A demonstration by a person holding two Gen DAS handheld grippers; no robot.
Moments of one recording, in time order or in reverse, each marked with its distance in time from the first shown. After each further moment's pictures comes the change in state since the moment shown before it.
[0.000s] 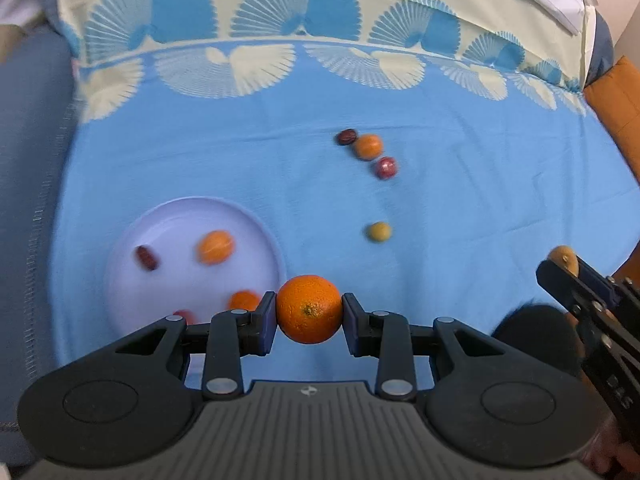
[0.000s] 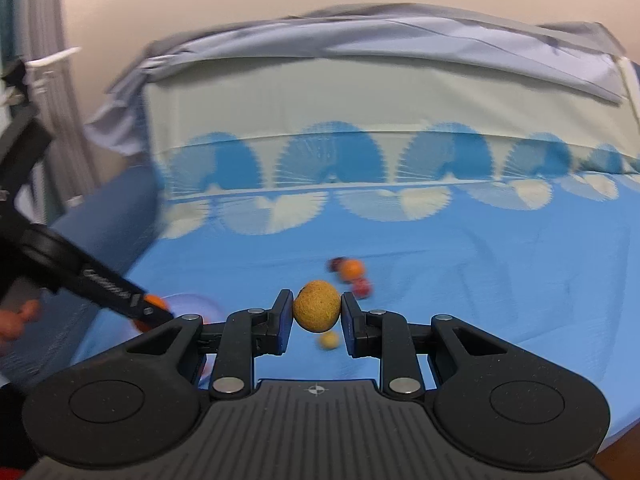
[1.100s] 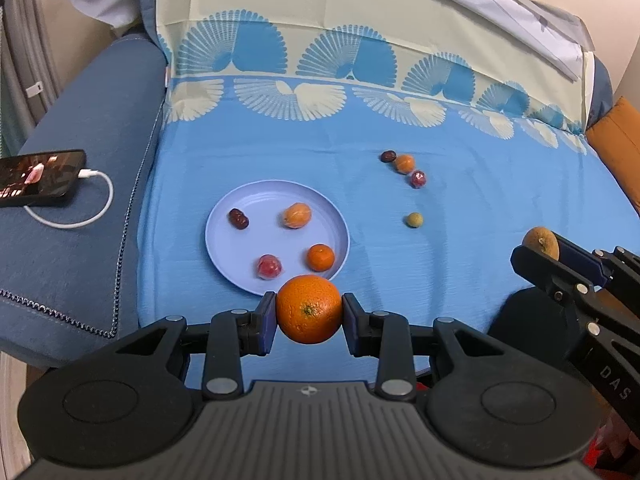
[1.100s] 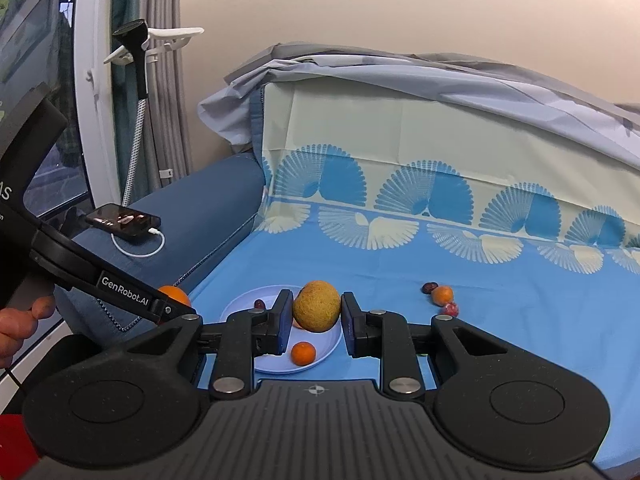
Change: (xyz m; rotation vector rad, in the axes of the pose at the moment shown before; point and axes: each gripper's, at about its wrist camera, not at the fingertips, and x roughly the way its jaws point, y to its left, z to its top) left arm -0.106 0.062 -0.112 -0.079 -0.166 0.038; right arm -0.067 0.114 -0.011 -0.221 -0.050 0.131
